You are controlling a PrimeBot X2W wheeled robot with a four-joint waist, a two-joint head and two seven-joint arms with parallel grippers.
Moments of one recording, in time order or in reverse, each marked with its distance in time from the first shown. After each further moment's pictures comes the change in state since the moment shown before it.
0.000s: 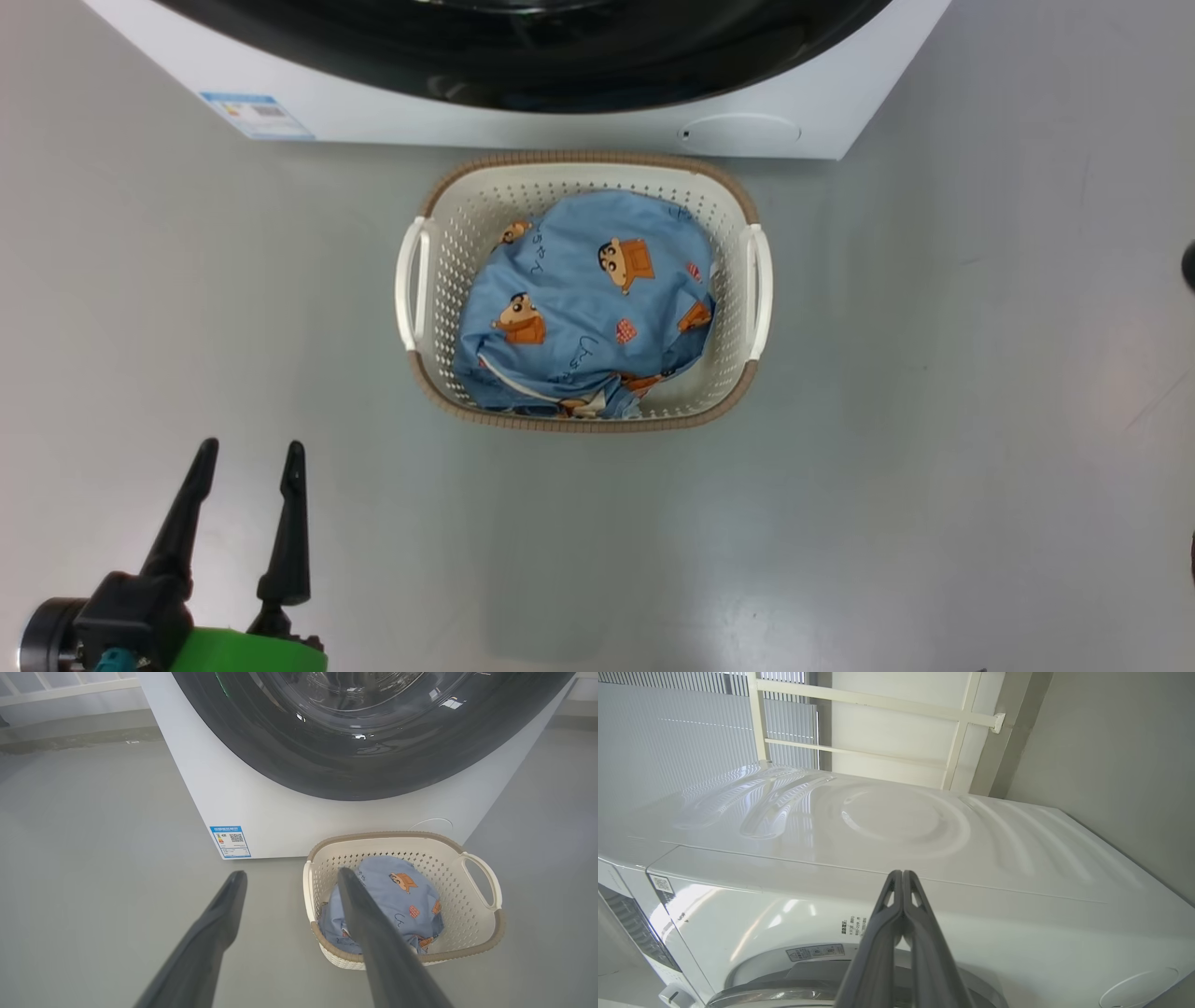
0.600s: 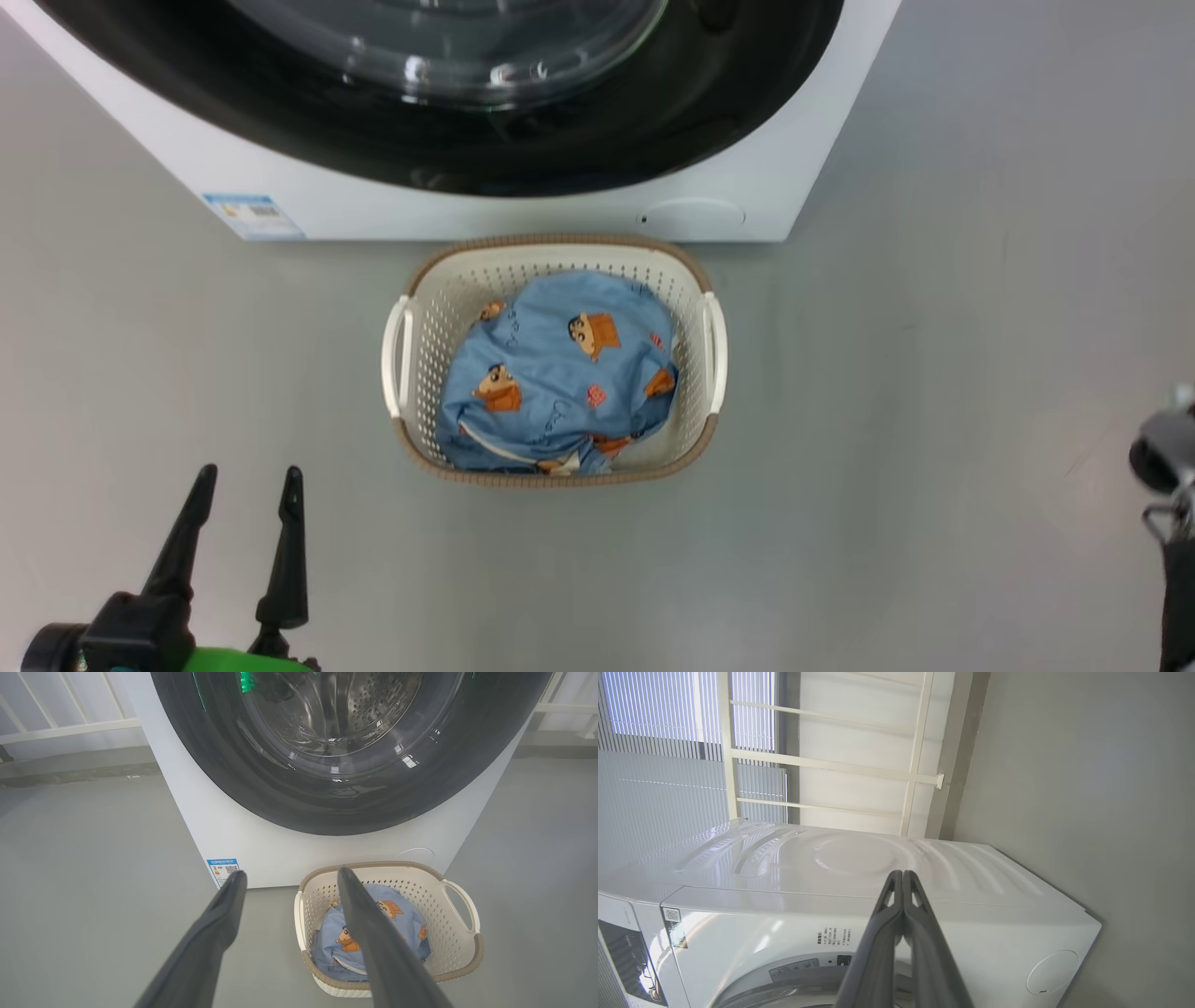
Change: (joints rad) left arm 0.034 0.001 0.006 0.009 0.011 0.007 0.000; right arm 0.286 0.038 0.025 0.014 0.032 0.000 -0.182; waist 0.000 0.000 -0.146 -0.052
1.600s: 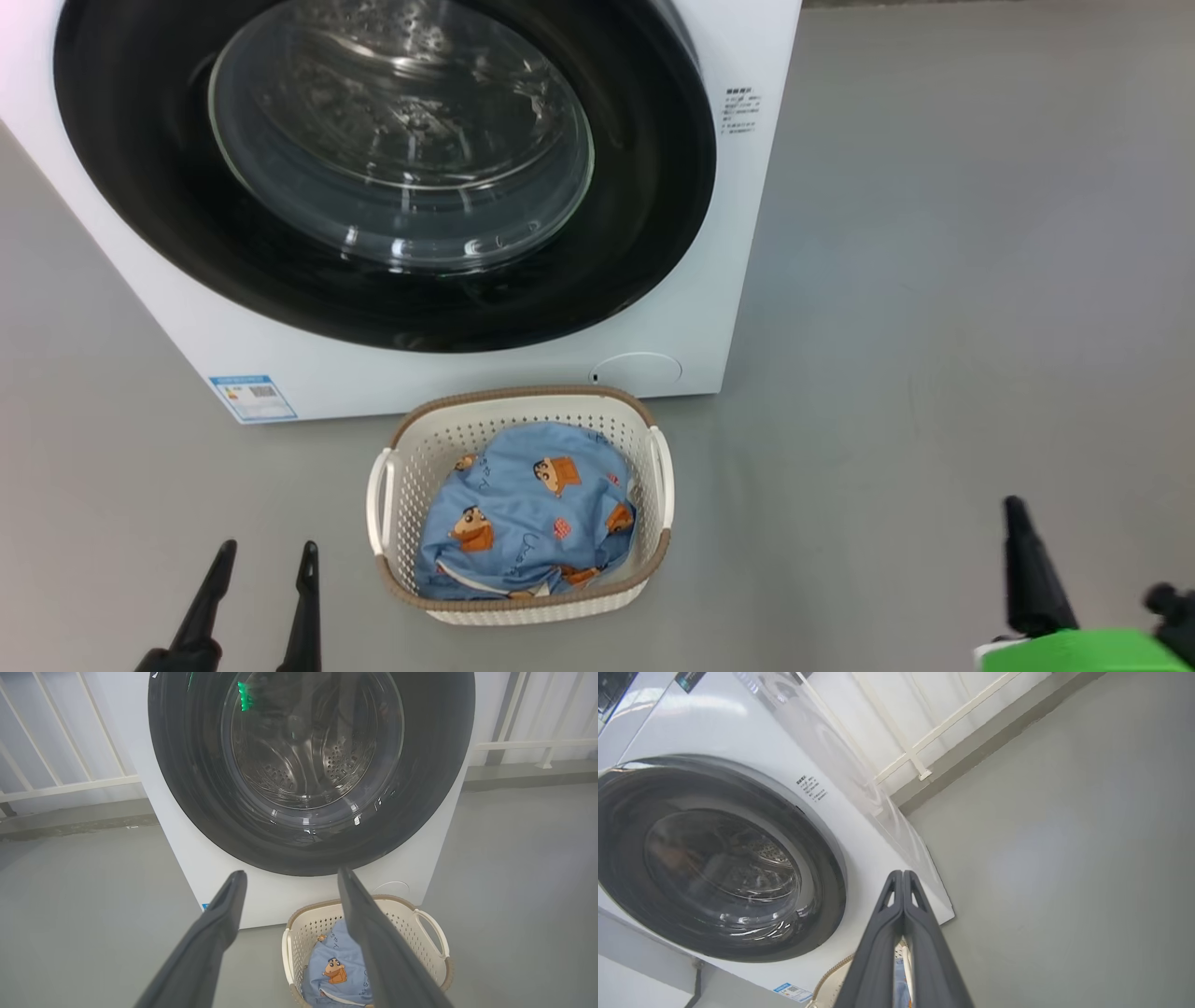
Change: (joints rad) left arm 0.093 0.003 -0.024 0.043 0.033 0.038 0.000; right arm 0.449 0.204 0.179 -0.163 -1.011 0.000 -0.219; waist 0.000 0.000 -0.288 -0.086
